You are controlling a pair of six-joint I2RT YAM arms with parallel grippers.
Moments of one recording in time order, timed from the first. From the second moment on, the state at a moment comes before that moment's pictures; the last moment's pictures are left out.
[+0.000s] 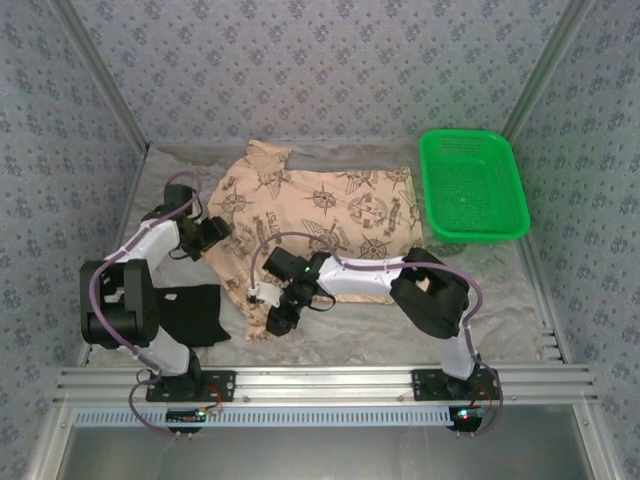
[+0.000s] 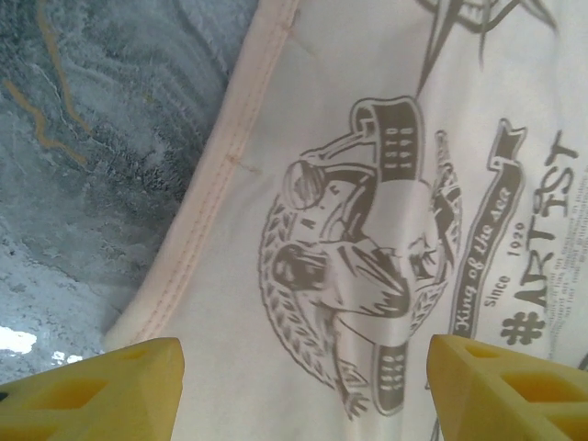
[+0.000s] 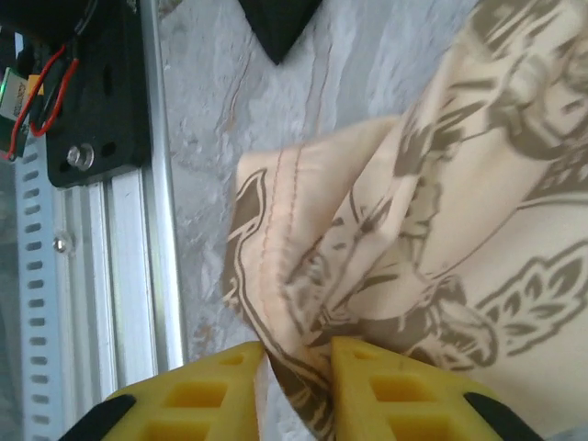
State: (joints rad) left arm 0.00 1.57 0.98 -0.56 0.21 -0.59; right arm 1.08 1.97 1.32 -0.51 -0.56 -0.14
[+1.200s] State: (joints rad) left arm -0.08 2.00 1.36 -0.54 0.13 -0.37; right arm 0.68 1.79 1.01 -0.30 0.04 0.33
